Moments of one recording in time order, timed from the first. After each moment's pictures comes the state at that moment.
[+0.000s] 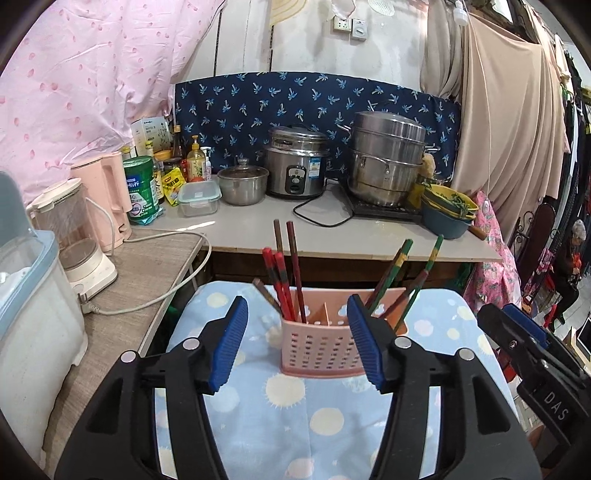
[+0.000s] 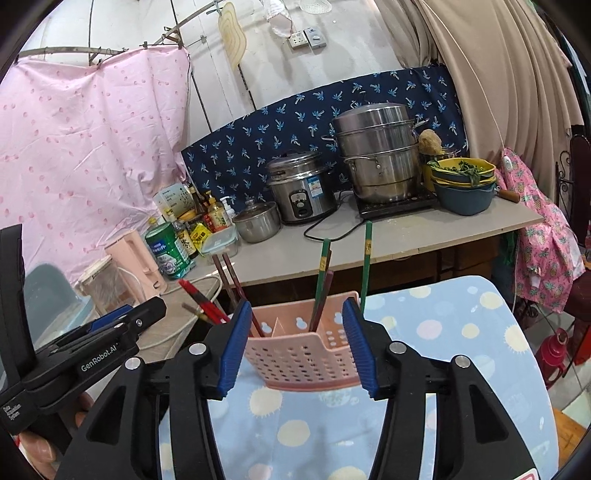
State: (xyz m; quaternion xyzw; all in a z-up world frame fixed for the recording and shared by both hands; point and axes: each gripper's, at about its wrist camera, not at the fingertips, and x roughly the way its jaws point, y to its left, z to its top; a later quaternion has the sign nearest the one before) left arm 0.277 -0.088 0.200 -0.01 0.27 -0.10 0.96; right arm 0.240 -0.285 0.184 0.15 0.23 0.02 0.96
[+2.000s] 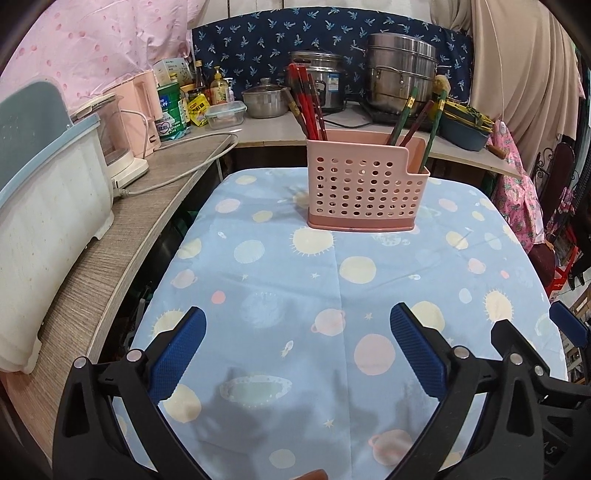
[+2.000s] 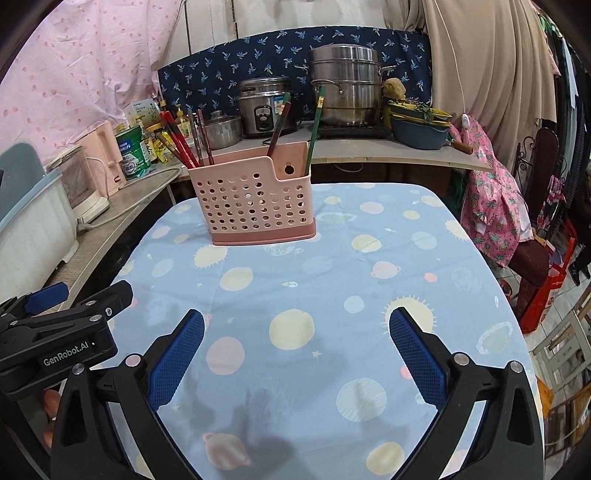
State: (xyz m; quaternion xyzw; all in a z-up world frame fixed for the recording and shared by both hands) left arm 0.172 -0.073 0.087 0.03 0.38 -0.05 0.92; right arm 0.129 -0.254 0.079 0.07 0.34 -0.06 0.93
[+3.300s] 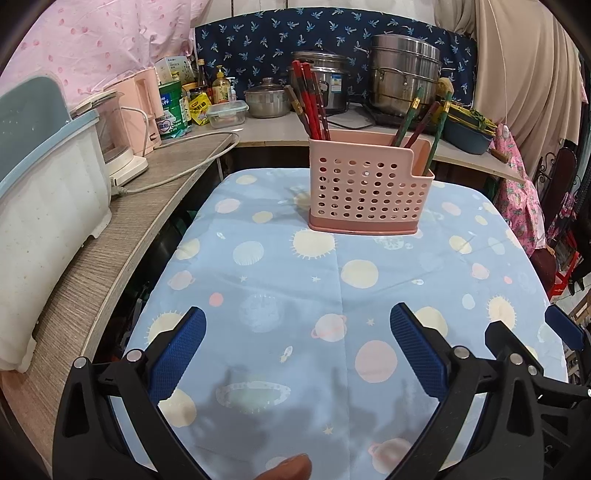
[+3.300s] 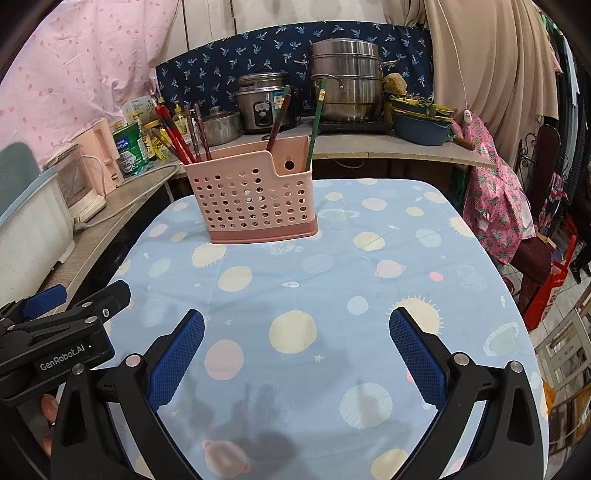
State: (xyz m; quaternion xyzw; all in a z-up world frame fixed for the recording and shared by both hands) left arm 0.179 -0.072 0.082 0.03 0.37 -0.05 0.93; right arm 0.138 -0.253 0.071 0.07 0.35 -0.06 0.93
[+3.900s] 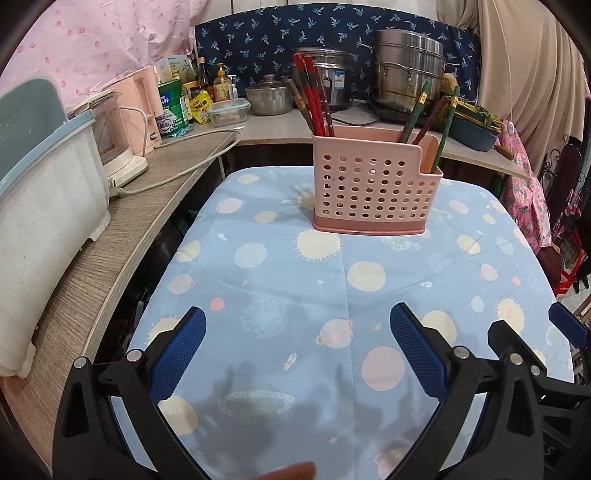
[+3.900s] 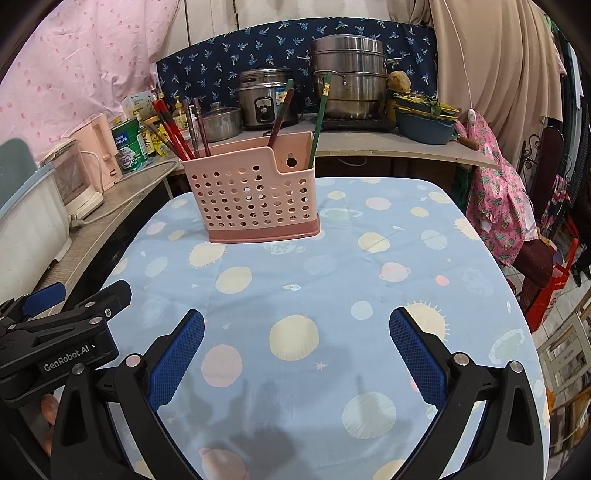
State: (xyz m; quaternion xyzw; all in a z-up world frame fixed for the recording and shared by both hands) left arm 0.191 -0.074 0.076 0.03 0.38 -0.04 0.92; right arm 0.152 -0.251 0.067 0.07 0.36 -0.06 0.93
